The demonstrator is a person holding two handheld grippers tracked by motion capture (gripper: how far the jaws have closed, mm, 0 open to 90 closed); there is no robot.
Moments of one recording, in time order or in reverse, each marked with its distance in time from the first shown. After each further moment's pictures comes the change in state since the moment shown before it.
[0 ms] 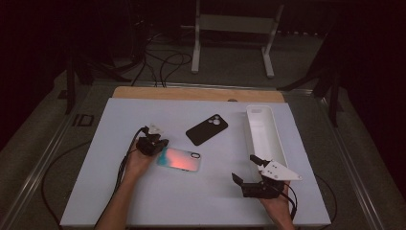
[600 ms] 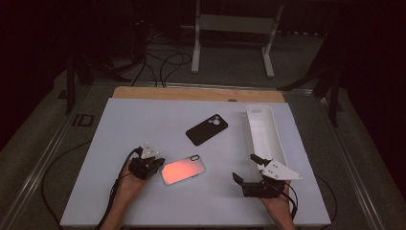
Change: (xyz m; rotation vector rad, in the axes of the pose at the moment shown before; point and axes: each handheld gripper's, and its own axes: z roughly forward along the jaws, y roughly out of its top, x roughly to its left) left arm -0.038 -0.041 -0.037 -0.009 -0.012 0.023; right arm -0.001 0.002 -0.001 -0.005 0.001 -0.006
